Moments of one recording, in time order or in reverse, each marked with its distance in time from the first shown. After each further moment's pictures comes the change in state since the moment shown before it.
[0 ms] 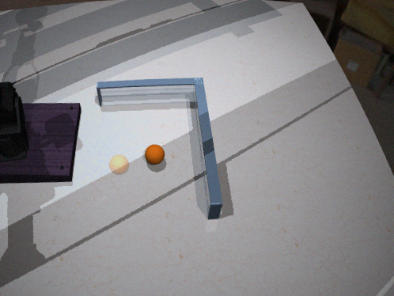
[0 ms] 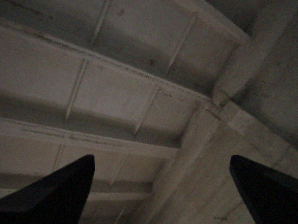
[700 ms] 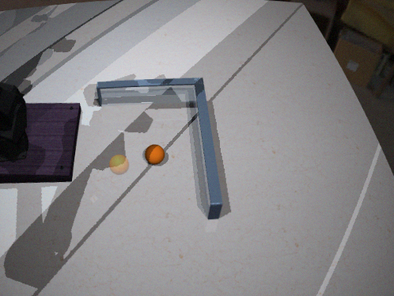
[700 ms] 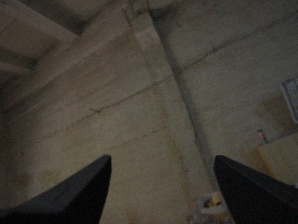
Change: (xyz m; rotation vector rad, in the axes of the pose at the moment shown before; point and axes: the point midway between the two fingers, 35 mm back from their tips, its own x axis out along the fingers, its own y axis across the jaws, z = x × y) arm -0.055 -0.183 -0.058 -0.502 0.535 -0.423
